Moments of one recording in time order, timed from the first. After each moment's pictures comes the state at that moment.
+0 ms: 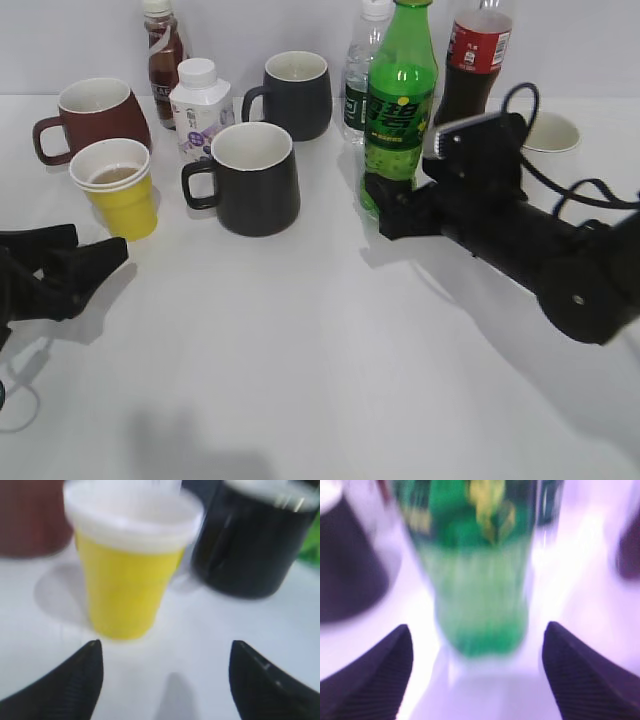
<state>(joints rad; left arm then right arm) -0.03 1.77 -0.23 0.57 -1.21 -0.29 0.47 2.00 -0.69 -0.05 -1.04 0.01</state>
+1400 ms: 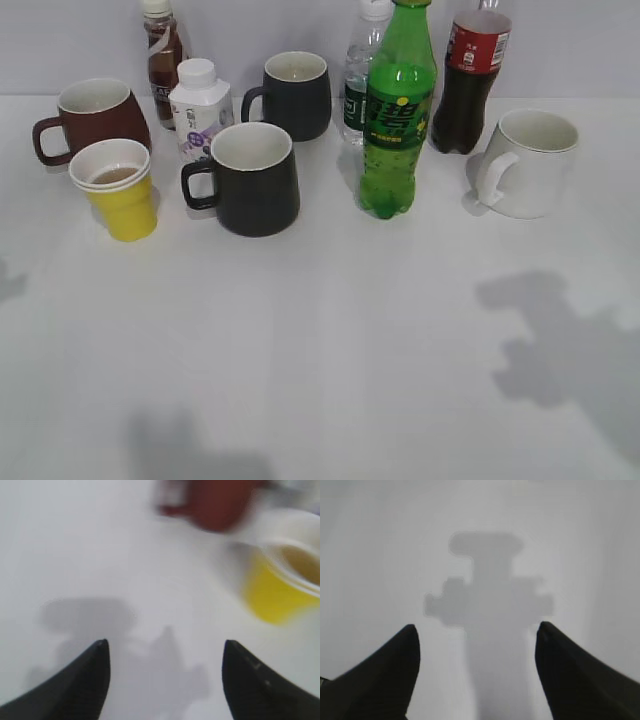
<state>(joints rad) -0.27 1.05 -0.46 1.00 0.33 -1.31 0.47 0.90 -0.77 -0.03 0.97 0.13</state>
